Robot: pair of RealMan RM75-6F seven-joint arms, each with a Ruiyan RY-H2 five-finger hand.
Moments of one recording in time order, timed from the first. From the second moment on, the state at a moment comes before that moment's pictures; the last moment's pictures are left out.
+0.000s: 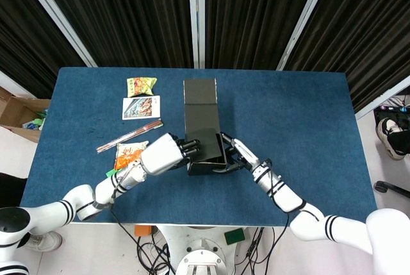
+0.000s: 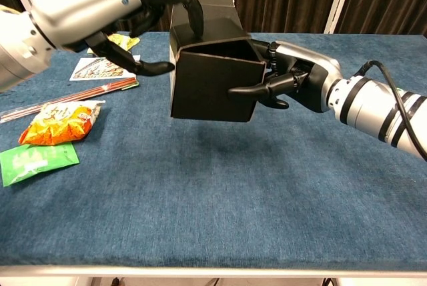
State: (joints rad) left arm -0.80 -1.66 -0.07 -1.10 1.92 1.42 -0.11; right arm 0.74 -1.70 0.11 -1.24 -1.53 0.97 1.13
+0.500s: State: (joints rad) left arm -0.82 -1.83 0.02 -0.76 1.95 1.45 -0.19; right arm 0.75 -1.77 0.09 -1.07 -1.53 0.95 1.11
